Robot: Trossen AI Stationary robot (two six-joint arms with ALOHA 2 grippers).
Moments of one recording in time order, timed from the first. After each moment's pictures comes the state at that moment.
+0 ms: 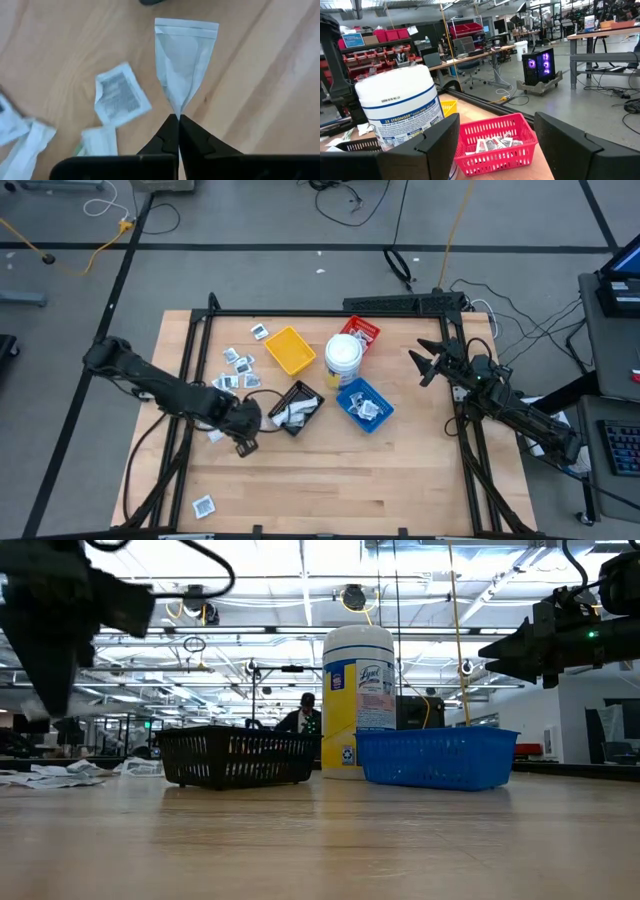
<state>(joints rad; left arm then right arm) -0.37 1.29 0.81 -0.86 0.00 -0.94 -0.60 0.02 0.01 0.04 0.03 0.20</state>
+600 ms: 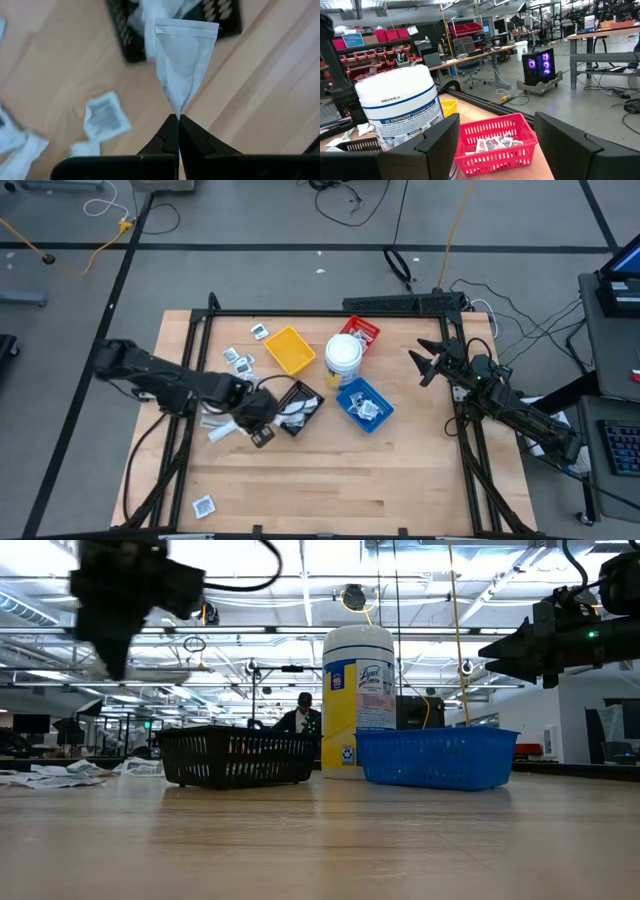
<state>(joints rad) -0.22 1.41 1.04 -0.96 0.08 -0.90 -0.60 0.02 0.01 0.04 0.03 0.20</state>
